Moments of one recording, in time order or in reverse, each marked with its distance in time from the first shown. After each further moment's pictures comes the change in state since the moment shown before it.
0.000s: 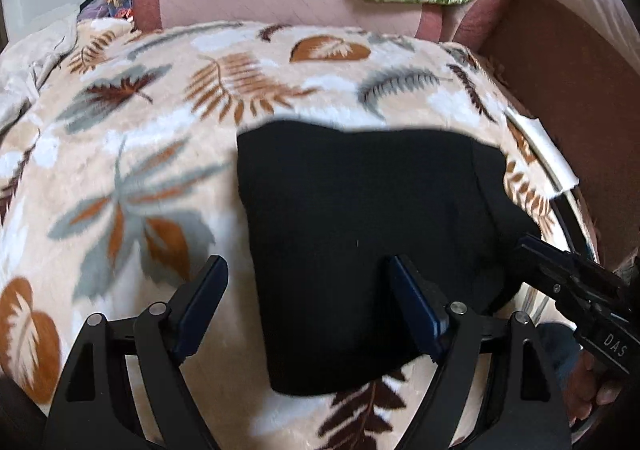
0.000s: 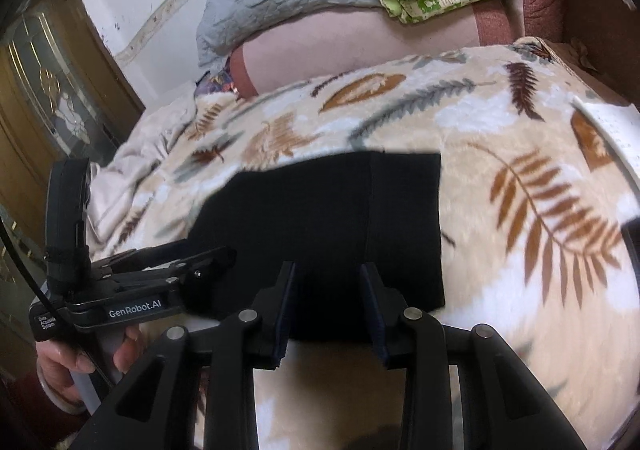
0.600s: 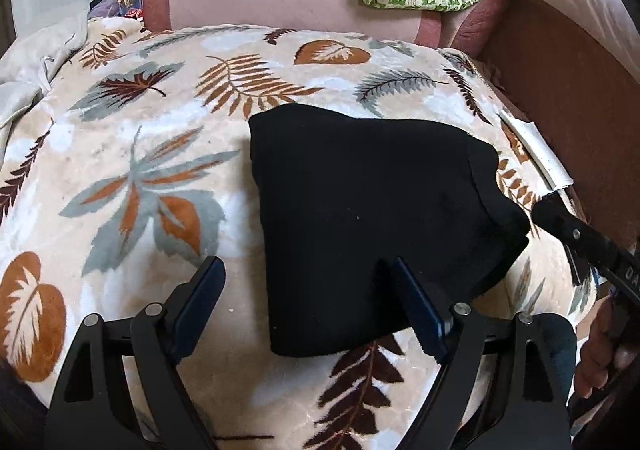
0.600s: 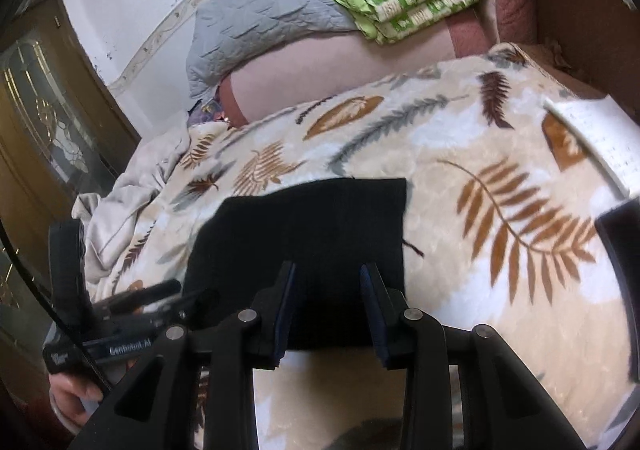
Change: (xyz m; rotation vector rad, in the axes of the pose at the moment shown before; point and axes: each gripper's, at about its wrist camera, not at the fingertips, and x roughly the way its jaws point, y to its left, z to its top) left arm -0.019 0.002 -0.012 -0.011 -0.020 -0.002; right arm -0.028 -0.013 0.007 0.062 -0.091 -0.001
